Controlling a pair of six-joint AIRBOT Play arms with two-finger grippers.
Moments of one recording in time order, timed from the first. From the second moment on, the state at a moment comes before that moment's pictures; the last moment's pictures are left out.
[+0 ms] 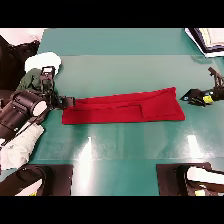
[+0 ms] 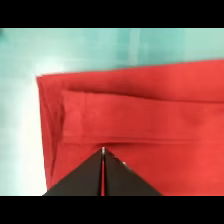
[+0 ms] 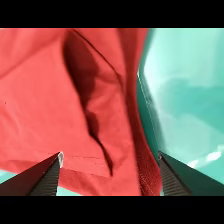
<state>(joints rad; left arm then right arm) -0.41 -1.00 0.86 1.76 -0.88 -2.12 -0.50 -1.43 1.11 -0.98 1.32 1.12</state>
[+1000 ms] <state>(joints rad) -0.41 -1.01 0.86 1.58 -0.89 -2.05 -0.39 -1.69 1.15 -0.87 1.34 0.88</state>
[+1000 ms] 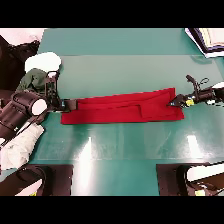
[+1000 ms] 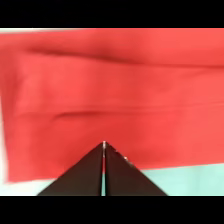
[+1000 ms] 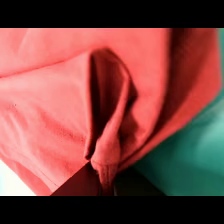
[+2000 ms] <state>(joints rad) -0.71 -1.72 1.44 1.31 -0.77 -1.78 -0.01 -1.21 1.23 -0.61 1.37 1.07</state>
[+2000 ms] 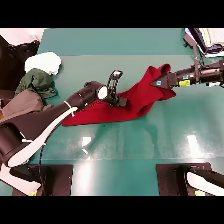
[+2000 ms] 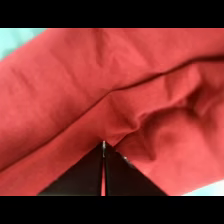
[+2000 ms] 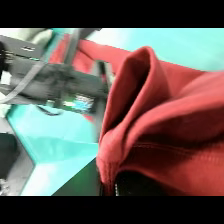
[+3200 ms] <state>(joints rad) -0.22 -1.13 1.64 1.75 -1.32 -1.66 0.64 -1.79 1.85 -0.60 1.19 1.18</state>
